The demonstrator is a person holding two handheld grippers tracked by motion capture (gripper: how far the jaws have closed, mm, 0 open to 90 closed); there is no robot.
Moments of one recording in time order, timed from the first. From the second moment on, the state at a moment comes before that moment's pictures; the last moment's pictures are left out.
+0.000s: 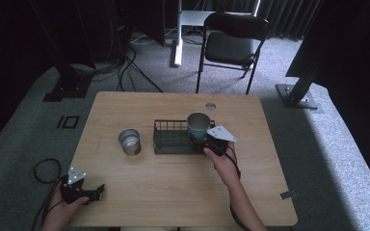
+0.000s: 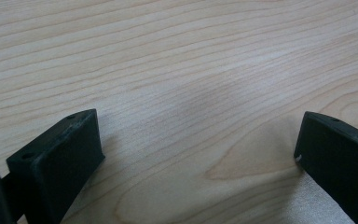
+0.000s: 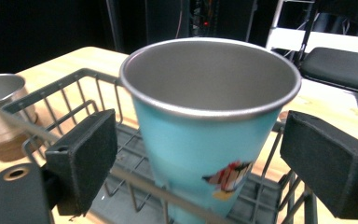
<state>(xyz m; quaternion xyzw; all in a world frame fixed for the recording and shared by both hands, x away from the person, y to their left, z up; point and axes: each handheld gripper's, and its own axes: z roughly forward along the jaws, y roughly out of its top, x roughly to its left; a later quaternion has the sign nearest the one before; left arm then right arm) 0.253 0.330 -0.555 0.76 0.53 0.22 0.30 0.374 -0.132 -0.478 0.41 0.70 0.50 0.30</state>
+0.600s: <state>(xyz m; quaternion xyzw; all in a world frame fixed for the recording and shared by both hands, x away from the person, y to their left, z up) 0.253 0.330 -0.555 0.76 0.53 0.22 0.30 0.355 -0.157 -0.480 0.40 0.72 0.50 0.27</state>
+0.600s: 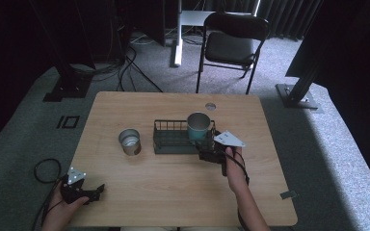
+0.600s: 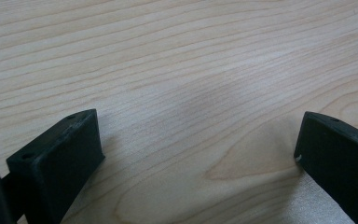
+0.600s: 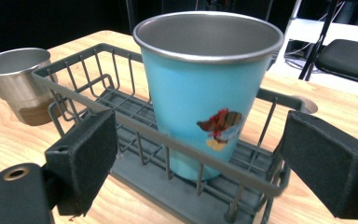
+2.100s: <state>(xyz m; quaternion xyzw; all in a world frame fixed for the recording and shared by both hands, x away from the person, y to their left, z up) 0.253 0.330 -0.555 0.76 0.53 0.22 0.30 0.322 -0.238 -0.529 0.37 0.78 0.48 0.19</state>
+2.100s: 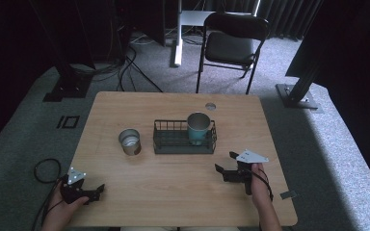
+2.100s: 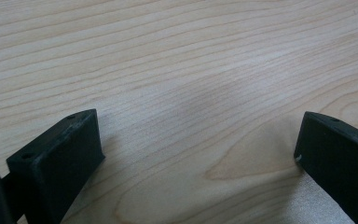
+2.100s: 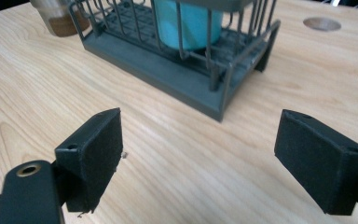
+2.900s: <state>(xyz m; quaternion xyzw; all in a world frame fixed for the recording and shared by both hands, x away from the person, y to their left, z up) 0.253 0.330 -0.555 0.76 0.53 0.22 0.30 0.303 -0.283 -0.553 0.39 0.80 0.41 0.18</state>
